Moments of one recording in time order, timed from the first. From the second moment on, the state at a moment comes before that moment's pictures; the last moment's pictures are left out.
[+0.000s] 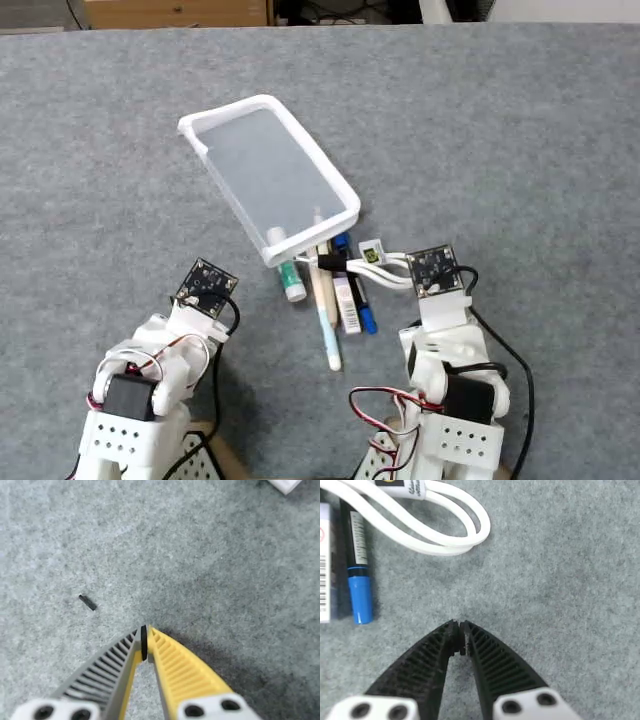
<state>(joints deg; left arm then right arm) 5.5 -102.4 96.5 73.6 -19.0 12.7 -103.6 96.1 74.2 25.5</state>
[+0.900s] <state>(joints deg) 5.5 -102.4 96.5 73.6 -19.0 12.7 -103.6 96.1 74.0 25.5</state>
